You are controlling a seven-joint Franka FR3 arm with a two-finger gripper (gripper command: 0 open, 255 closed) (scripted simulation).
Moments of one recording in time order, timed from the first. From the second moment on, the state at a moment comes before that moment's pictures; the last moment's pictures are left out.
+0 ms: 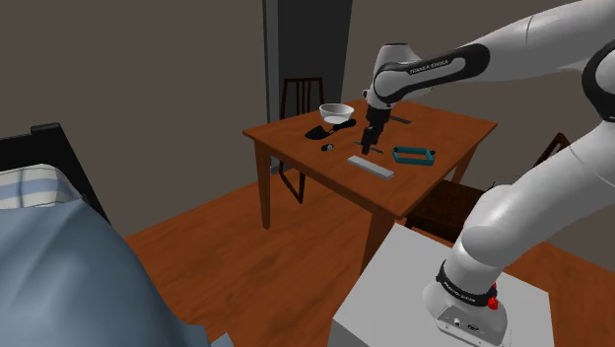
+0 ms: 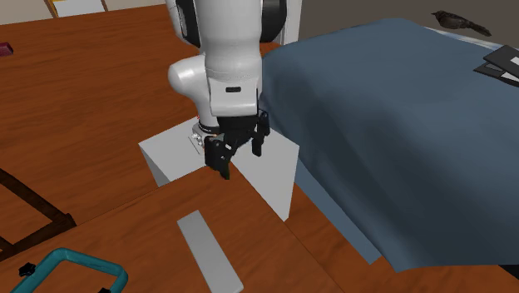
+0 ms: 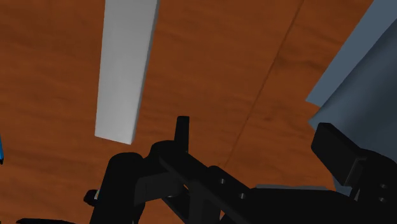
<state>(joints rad) -0.13 -0.42 -0.27 -2.39 -0.14 2.06 -0.40</state>
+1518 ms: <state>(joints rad) -0.19 0.12 -0.44 -2.21 0.06 2.34 -0.72</state>
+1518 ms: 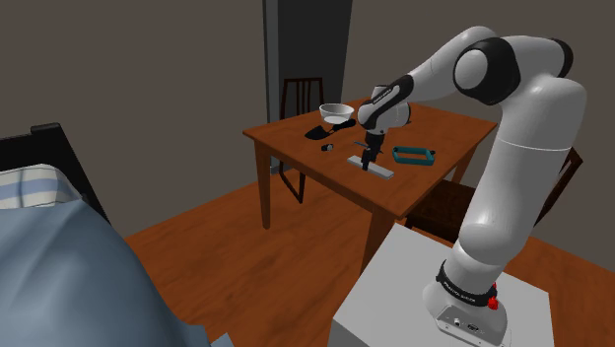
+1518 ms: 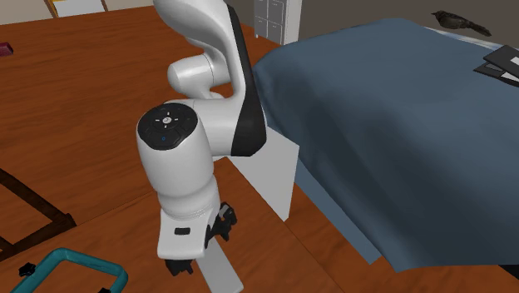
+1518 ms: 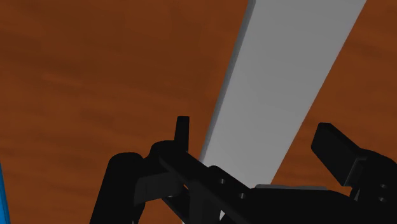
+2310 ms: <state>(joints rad) -0.19 0.12 -0.44 -2.21 0.06 2.34 -0.72</state>
